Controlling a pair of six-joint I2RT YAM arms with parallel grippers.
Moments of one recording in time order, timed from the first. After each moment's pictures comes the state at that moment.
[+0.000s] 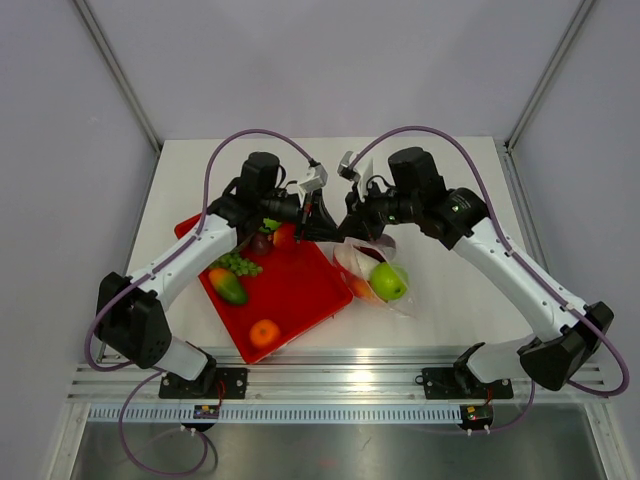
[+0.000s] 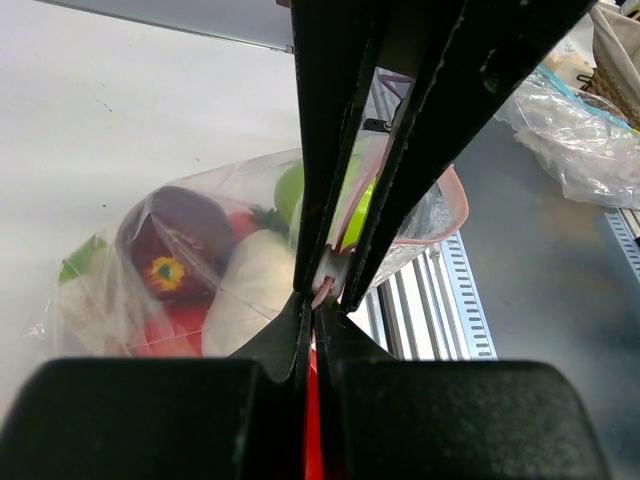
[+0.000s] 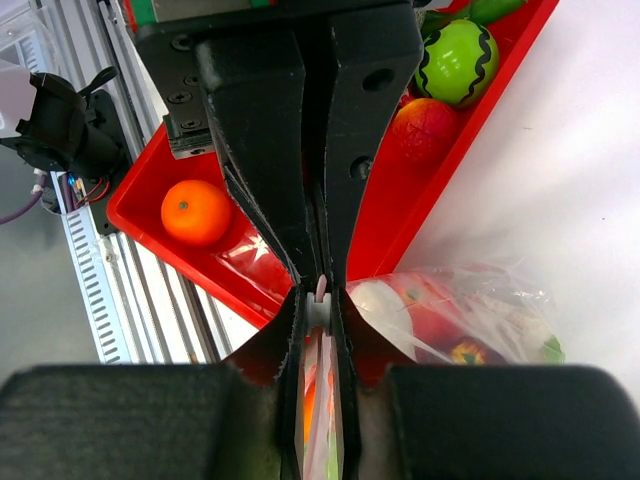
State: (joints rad) left arm -0.53 1.48 1.23 -0.19 1.19 0.09; right arm 0.66 1.37 1.49 -0.70 -0.52 -0.14
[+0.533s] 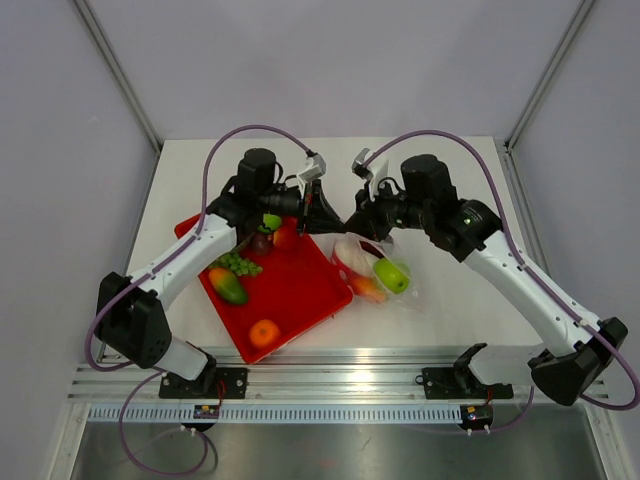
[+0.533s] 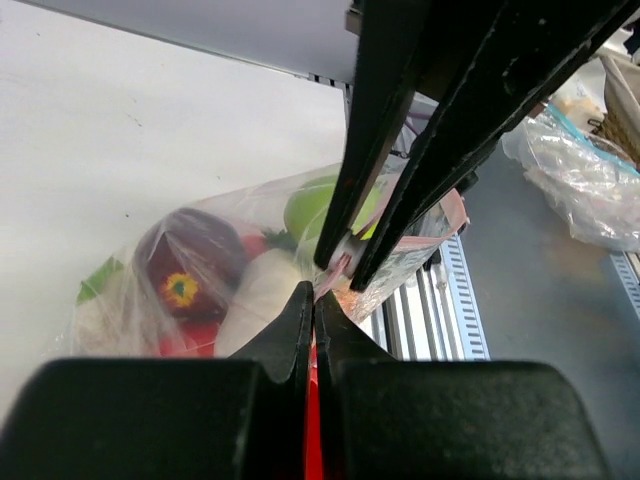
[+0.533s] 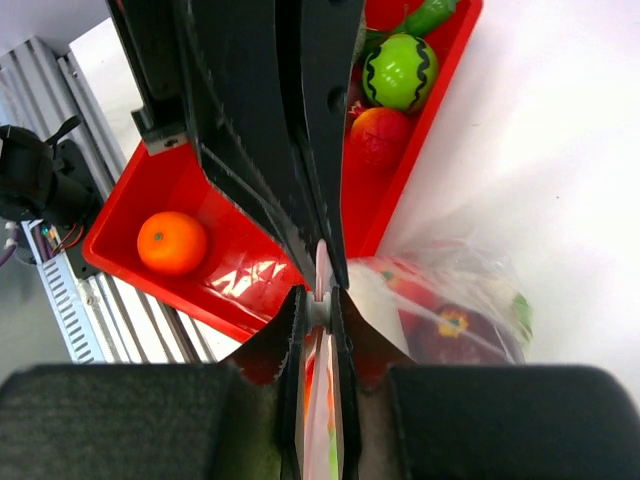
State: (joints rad) left arm -0.52 1.48 1.23 -0.08 1.14 -0.04; right arm 0.65 1.29 1.40 -0.62 -0.41 -0.05
